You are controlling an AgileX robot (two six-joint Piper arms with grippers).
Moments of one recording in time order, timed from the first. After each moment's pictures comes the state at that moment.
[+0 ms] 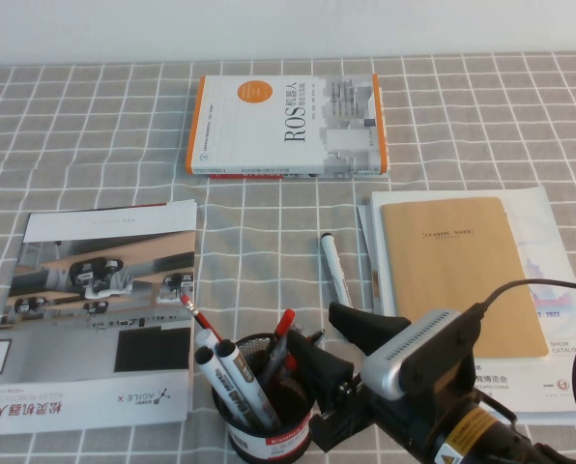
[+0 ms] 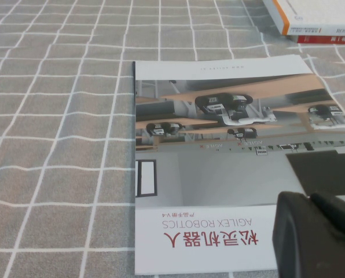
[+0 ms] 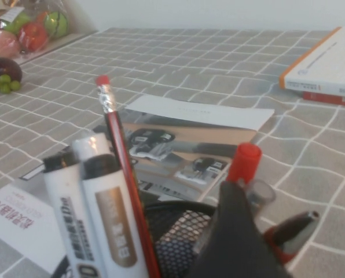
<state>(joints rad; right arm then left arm) 1.04 1.71 -0.44 0.24 -1.14 0.14 -0.07 -0.02 0.03 -0.06 0.38 0.07</state>
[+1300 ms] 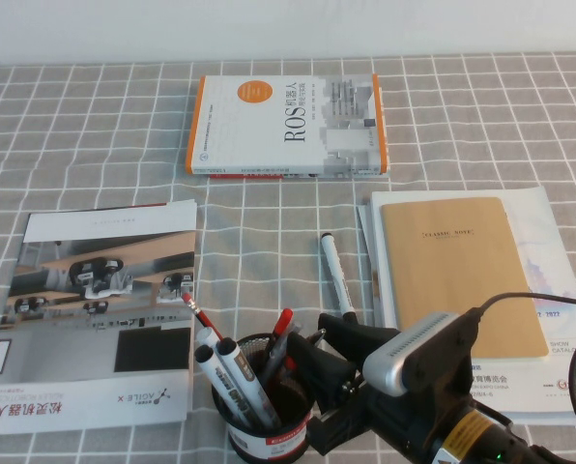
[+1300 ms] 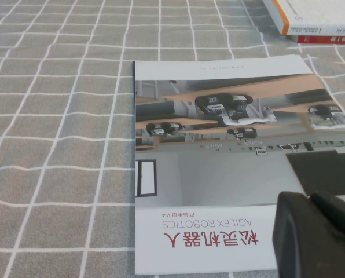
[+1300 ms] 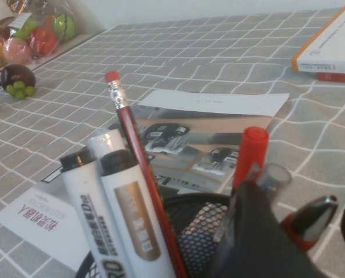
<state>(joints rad) 1.04 1.73 -0.44 0.22 -1.14 0.24 -0.07 -0.02 0.03 -0.06 0.38 0.07</state>
